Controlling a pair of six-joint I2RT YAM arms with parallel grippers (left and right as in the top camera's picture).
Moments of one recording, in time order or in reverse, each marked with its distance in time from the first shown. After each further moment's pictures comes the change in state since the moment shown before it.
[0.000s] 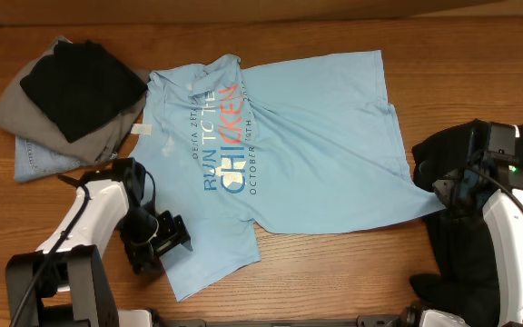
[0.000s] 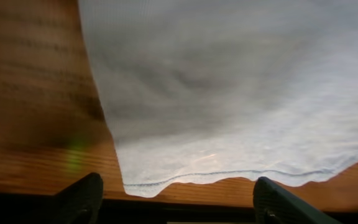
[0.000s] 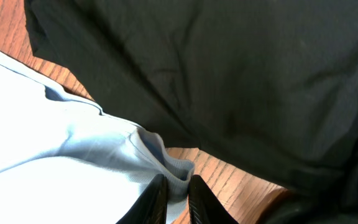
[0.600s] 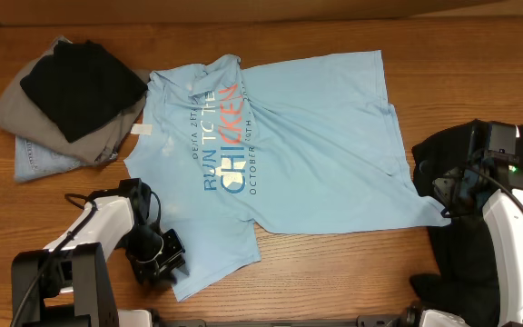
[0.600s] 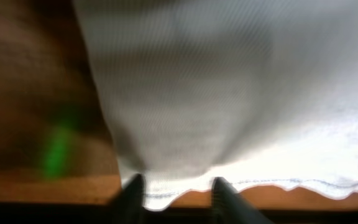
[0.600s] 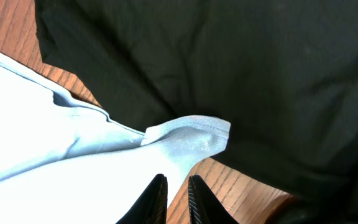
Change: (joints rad) left arm 0.000 0.000 -0.133 0.062 0.039 -0.021; right arm 0.000 0.000 0.000 0.022 0.000 0.000
